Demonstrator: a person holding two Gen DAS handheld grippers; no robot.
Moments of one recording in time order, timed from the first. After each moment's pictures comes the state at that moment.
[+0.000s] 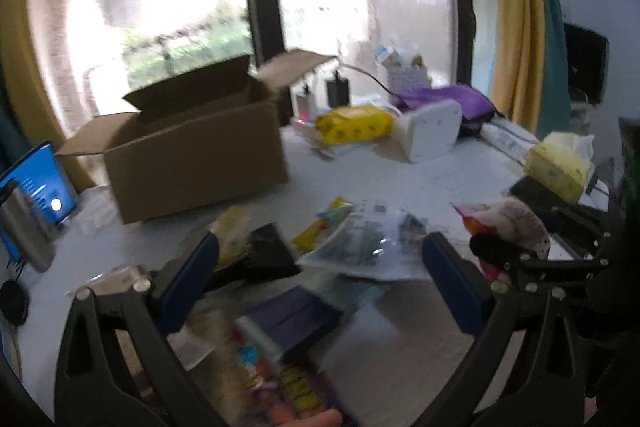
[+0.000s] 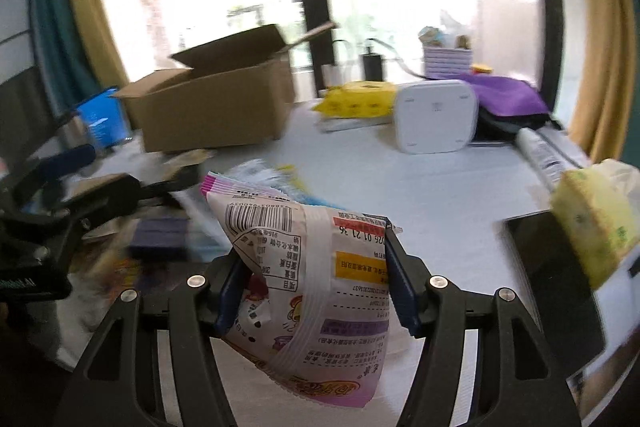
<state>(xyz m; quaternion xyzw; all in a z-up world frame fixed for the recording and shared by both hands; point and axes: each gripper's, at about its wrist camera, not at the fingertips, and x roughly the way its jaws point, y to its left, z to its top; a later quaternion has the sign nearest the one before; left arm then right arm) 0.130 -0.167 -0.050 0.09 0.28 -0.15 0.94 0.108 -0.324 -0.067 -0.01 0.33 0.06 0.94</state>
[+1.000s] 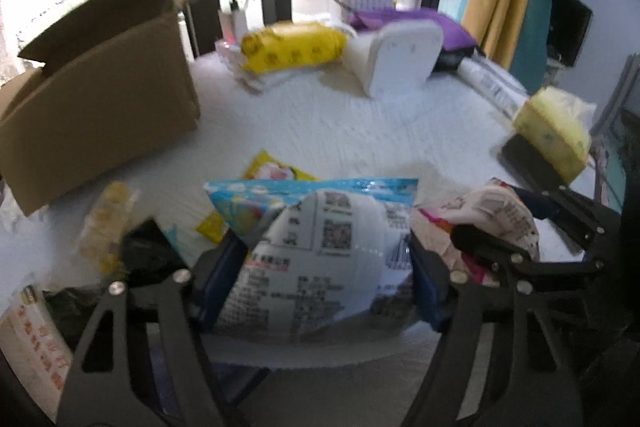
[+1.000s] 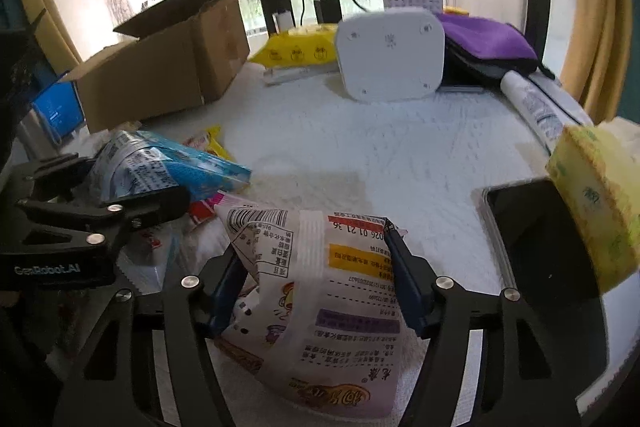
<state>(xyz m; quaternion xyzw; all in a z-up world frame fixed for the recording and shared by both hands) 0.201 -0.211 -0.089 0.08 0.40 -0.23 0.88 0.147 -0.353 -0.096 0.01 0.40 0.03 0.91</state>
